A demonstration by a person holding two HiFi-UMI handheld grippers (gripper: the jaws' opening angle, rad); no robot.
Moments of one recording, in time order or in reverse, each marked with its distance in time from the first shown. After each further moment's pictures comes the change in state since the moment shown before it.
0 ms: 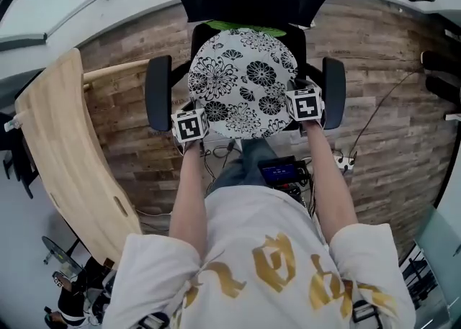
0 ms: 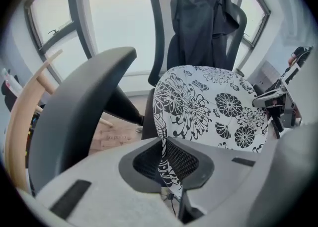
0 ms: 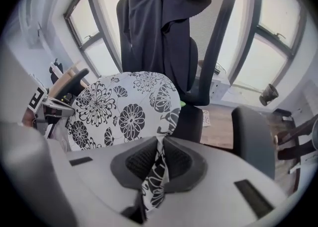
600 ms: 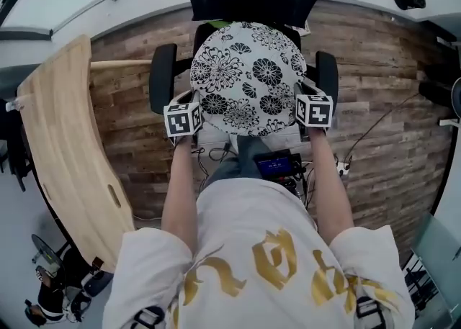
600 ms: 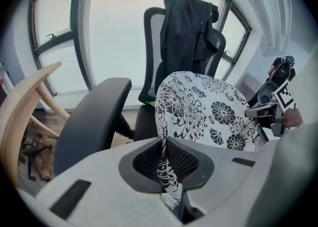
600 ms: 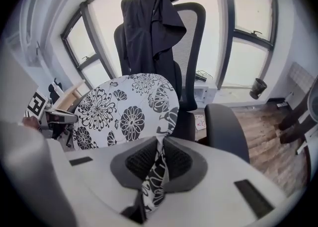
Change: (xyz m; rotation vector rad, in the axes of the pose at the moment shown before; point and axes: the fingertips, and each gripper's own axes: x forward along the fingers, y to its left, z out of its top) left arm -0.051 -0.014 0.032 0.035 -0.175 -0.144; right arm -0.067 -0.005 -0.004 0.131 -0.153 -0.014
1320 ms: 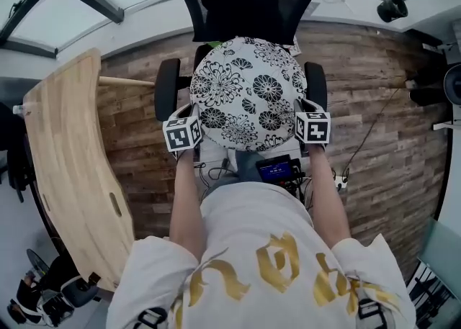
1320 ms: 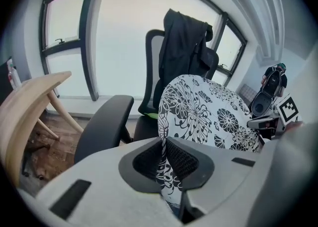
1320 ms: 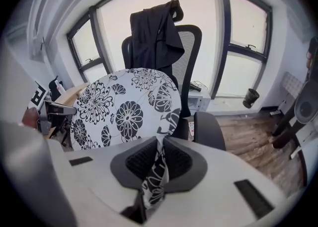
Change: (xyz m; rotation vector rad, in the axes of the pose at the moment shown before) left arm -0.044 -0.013 0.018 -0.034 -0.132 -0.015; right arm -0.055 0.001 -0.001 -0.037 -0.087 -0.052
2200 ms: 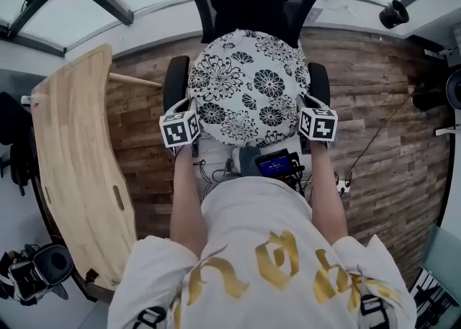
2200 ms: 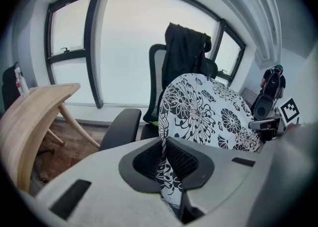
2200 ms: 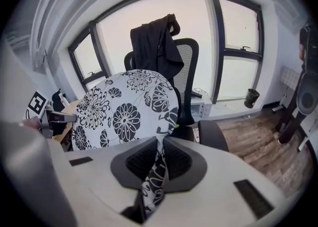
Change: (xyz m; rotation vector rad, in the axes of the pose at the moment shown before) left arm -0.041 0.001 0.033 0.010 -0.071 0.033; right arm -0.029 0.007 0.029 0.077 -0.105 0.038
